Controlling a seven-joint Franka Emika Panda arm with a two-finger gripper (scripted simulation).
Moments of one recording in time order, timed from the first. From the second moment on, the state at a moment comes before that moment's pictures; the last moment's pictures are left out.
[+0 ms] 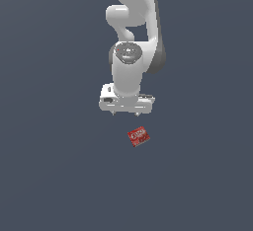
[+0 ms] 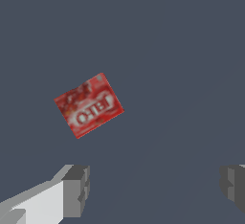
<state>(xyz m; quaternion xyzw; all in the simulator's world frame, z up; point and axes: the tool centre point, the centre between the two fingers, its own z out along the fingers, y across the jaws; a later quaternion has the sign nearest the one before) -0.007 -0.005 0.155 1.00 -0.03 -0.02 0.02</state>
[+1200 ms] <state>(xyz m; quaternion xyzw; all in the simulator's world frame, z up) 0.017 0.030 0.108 0.95 -0.31 -0.01 0.01</state>
